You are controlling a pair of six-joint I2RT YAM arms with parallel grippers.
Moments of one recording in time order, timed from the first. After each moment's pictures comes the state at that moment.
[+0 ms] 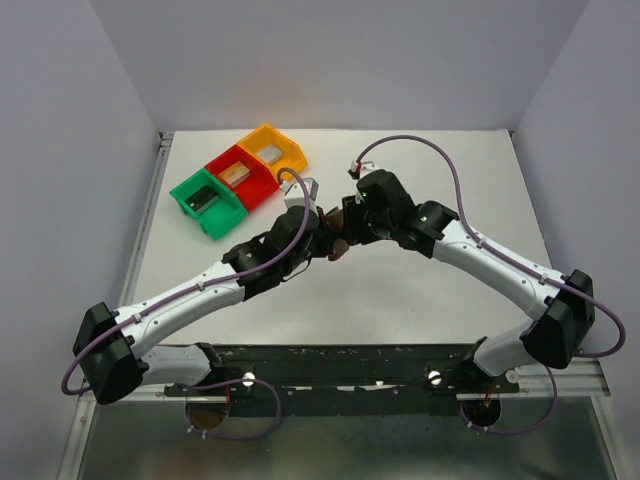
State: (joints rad) left arm -0.91 1.21 0.97 -0.21 -0.30 -0.73; right arm 0.80 1.47 1.32 -0.59 0.13 0.38
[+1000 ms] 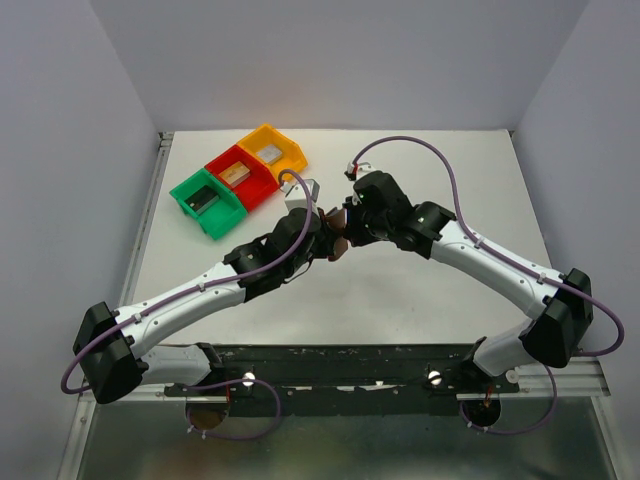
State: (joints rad) left arm -0.92 1.21 0.97 -0.21 -0.34 -0.72; right arm 0.81 1.47 1.33 -0.59 0.13 0.38
